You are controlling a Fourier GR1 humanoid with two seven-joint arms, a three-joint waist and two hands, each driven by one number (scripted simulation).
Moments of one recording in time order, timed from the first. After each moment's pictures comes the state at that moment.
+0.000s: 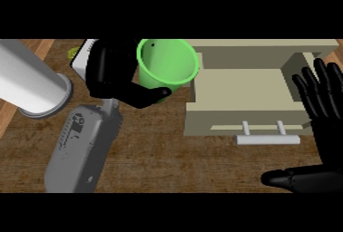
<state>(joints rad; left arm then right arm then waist) -0.66 0.00 -0.04 -1.40 0.23 0.15 -0.18 -0.10 -0.09 -0.08 -2.07 -0.16 0.13 0.18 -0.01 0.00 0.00</state>
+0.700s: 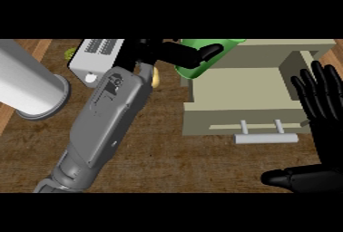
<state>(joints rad) -1.01 0.00 -0.10 -1.04 0.23 0.29 -0.16 -0.09 -0.10 -0.09 -2.05 -0.16 0.15 0.15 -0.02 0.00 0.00</state>
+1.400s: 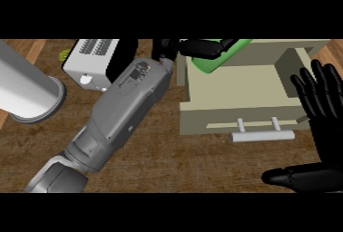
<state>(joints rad) -1.20 0.00 -0.23 -0.64 0.43 0.39 -0.31 -0.10 -0.10 -0.09 -2.03 -0.17 0.17 0.13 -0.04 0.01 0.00</state>
